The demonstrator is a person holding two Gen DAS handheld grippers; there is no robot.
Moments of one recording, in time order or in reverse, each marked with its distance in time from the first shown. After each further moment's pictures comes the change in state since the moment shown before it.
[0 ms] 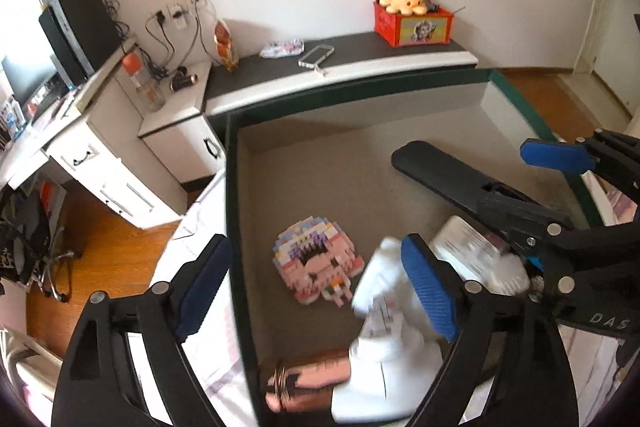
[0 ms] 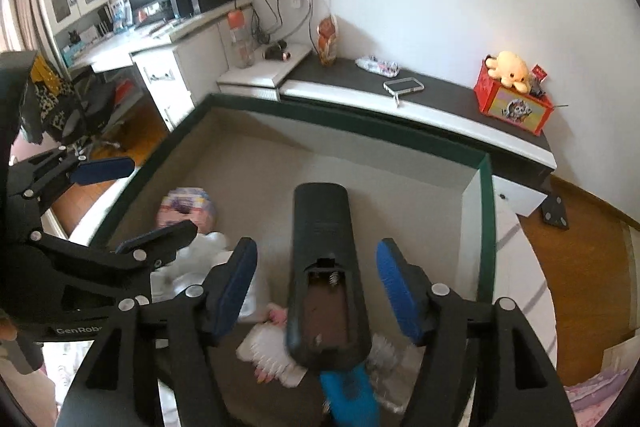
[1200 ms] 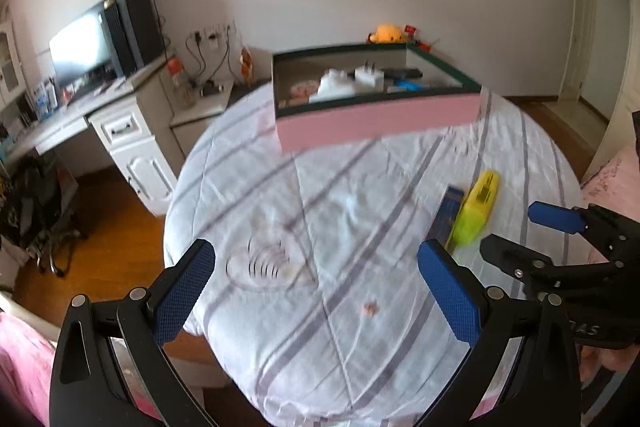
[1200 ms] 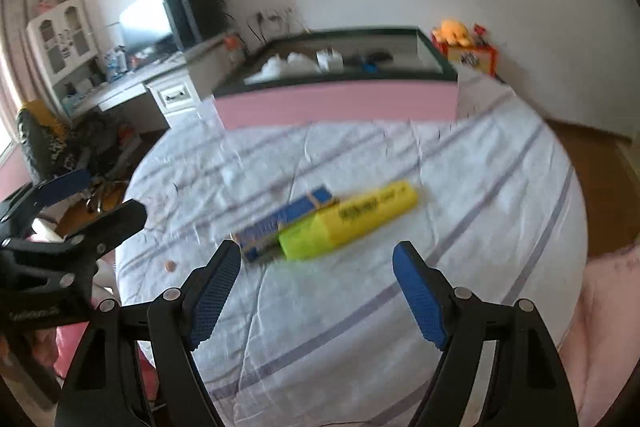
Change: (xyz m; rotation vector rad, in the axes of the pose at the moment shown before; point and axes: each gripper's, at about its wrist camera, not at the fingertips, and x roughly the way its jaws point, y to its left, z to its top) left arm -0.165 -0.025 -0.241 -0.052 -0.176 0.007; right arm -0.113 0.109 -0.229 0.239 -0.118 -0.050
